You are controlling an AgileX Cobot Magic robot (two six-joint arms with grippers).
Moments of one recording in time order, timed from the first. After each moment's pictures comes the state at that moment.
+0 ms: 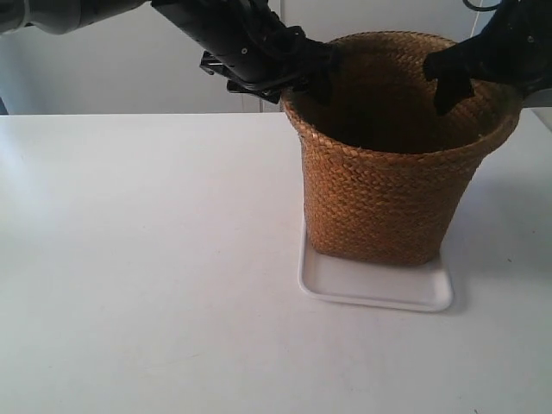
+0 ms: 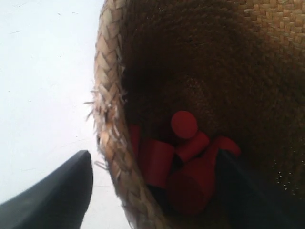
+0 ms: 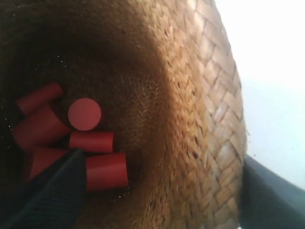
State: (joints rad) left arm -0.51 1.97 -1.94 -0.29 0.83 0.01; right arm -0.02 1.70 -1.58 0.00 1.02 -0.04
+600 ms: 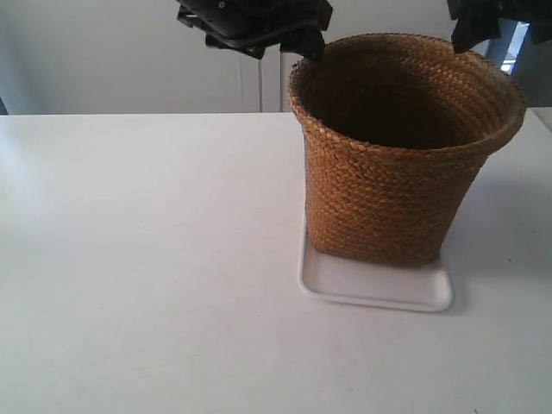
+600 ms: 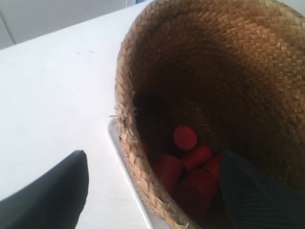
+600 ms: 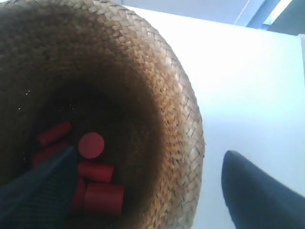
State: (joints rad) left arm -0.51 1.87 -1.94 -0.21 0.83 0.01; right arm -0.02 1.55 -1.58 -0.02 0.95 -0.04
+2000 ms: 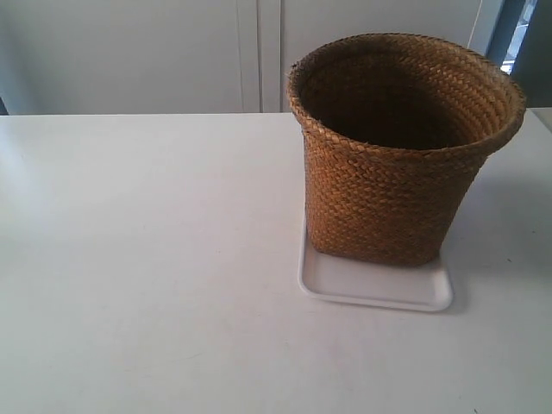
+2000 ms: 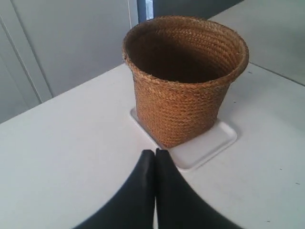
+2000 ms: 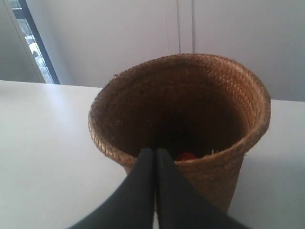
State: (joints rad) left arm -0.50 0.67 -0.96 -0.21 0.70 0.23; right arm -0.02 0.62 -0.73 0.52 0.53 -0.40
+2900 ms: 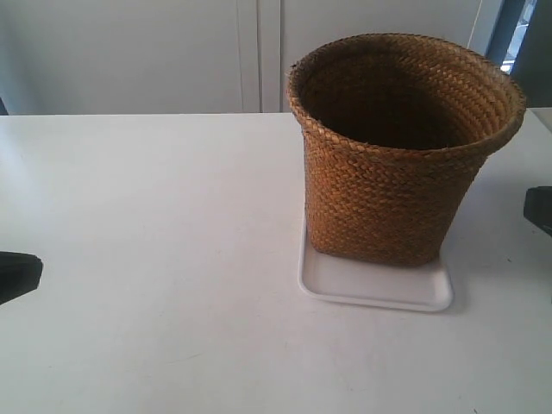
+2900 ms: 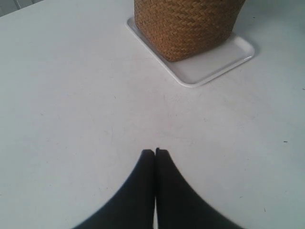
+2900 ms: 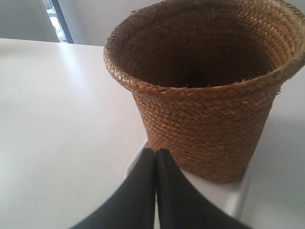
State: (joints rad) left arm -0.50 0.57 -0.53 -0.21 0.57 0.22; right arm -0.02 0.50 -0.51 0.67 0.55 -0.59
